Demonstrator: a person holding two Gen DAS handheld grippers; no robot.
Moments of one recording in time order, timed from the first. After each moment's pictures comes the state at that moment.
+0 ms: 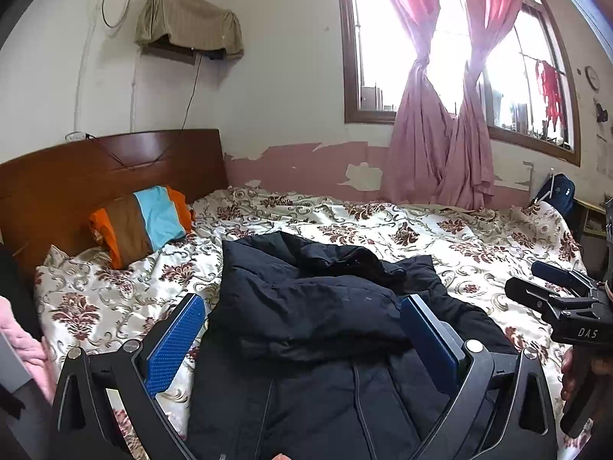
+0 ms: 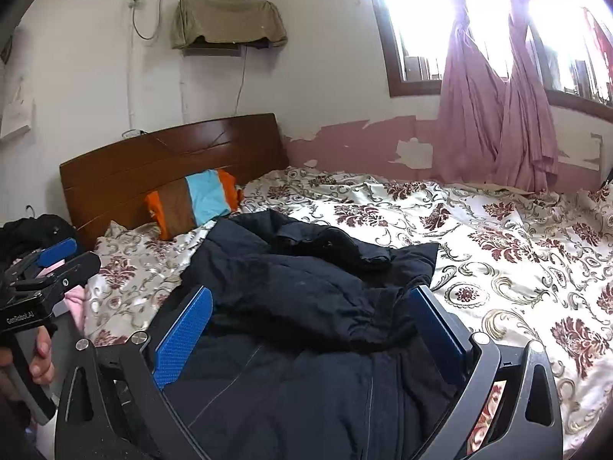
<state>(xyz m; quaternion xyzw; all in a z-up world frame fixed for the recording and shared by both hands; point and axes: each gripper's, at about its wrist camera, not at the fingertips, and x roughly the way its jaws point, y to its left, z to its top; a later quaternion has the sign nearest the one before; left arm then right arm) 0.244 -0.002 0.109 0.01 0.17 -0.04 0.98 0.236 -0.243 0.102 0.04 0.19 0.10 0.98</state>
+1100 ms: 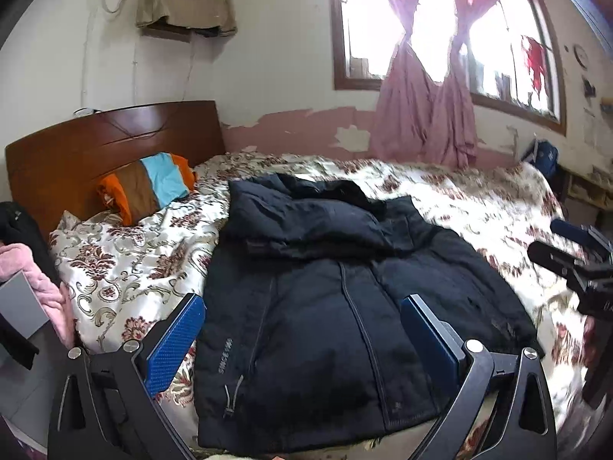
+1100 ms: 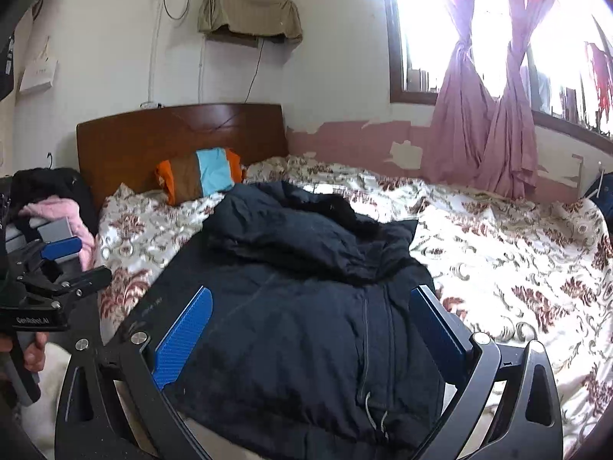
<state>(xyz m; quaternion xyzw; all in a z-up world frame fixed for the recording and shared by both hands) 0.125 0.002 0.053 0.03 0.23 -0.05 0.97 0.104 -0.226 0.072 -0.02 0.21 0.07 0.98</state>
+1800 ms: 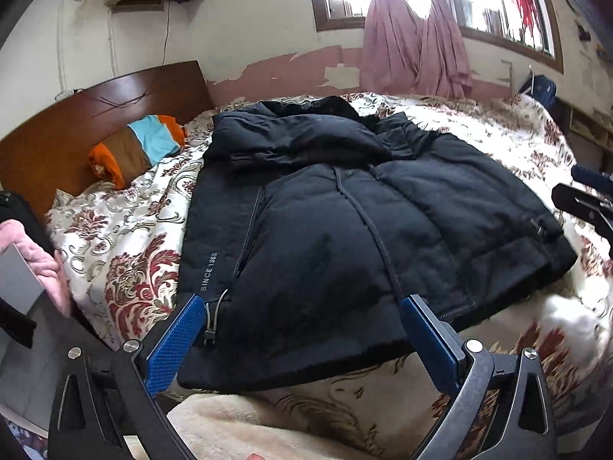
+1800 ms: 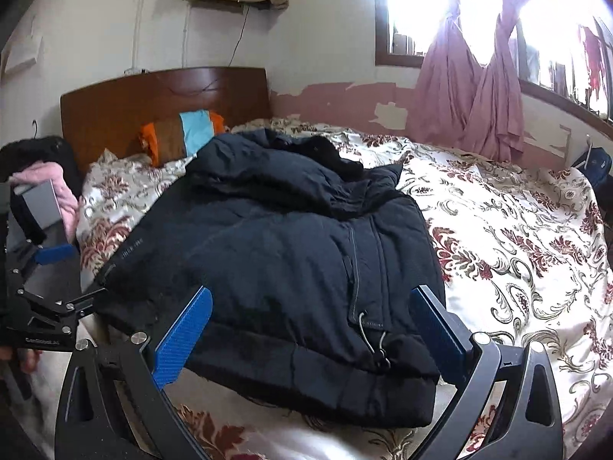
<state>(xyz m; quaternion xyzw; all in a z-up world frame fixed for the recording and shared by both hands) 0.105 -0.011 -0.029 0.09 0.32 -0.05 0.94 0.089 -0.233 0.015 -0.02 0.26 0.04 0.96</state>
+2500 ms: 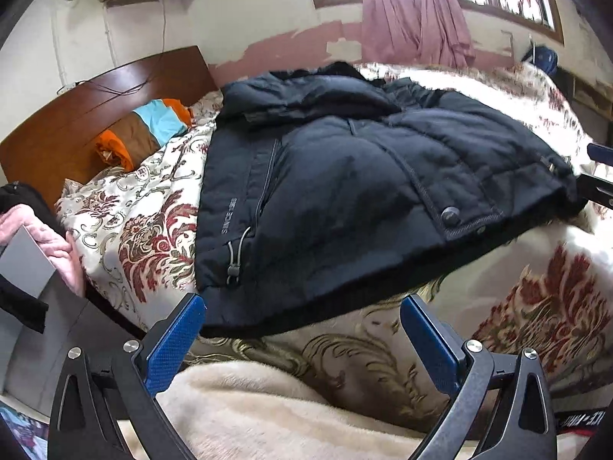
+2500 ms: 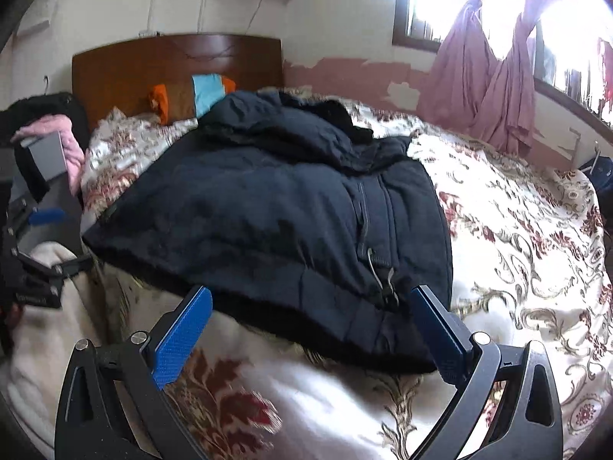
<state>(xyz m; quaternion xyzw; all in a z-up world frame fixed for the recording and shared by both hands) 0.086 0.014 -0.060 0.13 0.36 -0.03 0.92 0.063 -0.228 -0.018 -0.07 0.32 0.04 0.95</state>
